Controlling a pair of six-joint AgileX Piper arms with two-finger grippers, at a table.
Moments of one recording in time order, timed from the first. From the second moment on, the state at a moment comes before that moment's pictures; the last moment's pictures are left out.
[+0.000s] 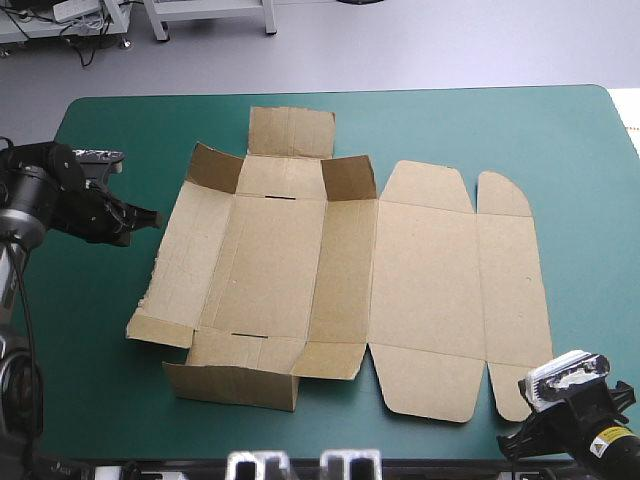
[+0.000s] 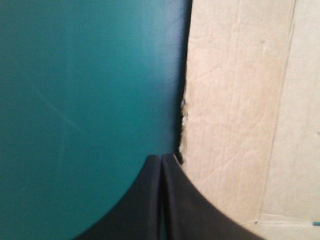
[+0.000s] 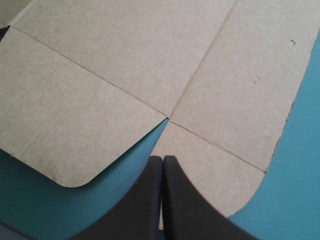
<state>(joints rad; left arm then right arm) 0.13 1.57 -1.38 -0.09 1.22 0.16 0.08 0.24 -0.48 0.21 1.07 -0.34</state>
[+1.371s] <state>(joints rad) 0.35 1.76 -1.20 -0.53 1.21 0.41 0.08 0.24 -0.48 0.21 1.07 -0.34</state>
